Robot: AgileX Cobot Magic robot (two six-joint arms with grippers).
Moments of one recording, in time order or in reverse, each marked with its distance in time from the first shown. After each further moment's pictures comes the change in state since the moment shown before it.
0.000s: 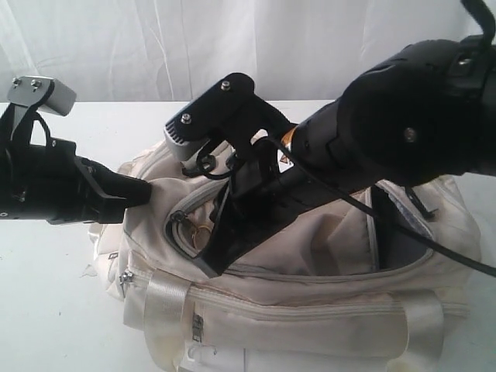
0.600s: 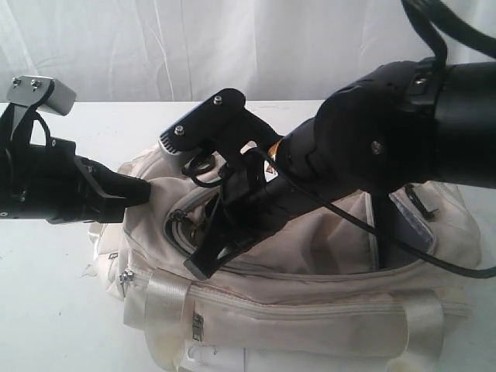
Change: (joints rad) left arm 0.000 0.000 0.000 0.000 -0.006 0.001; right arm -0.001 0.057 0.000 0.017 -0.043 0.011
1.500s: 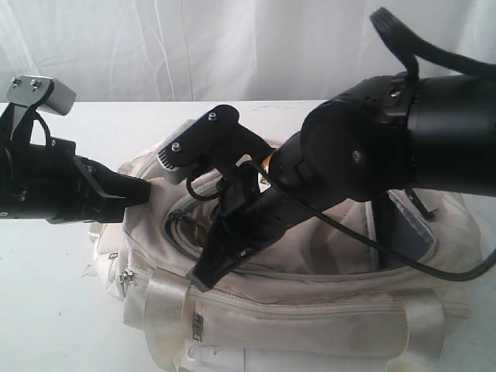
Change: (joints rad) left arm 0.000 0.000 0.000 0.000 -0.002 0.000; right arm 0.000 0.031 0.000 0.008 0.024 -0.027
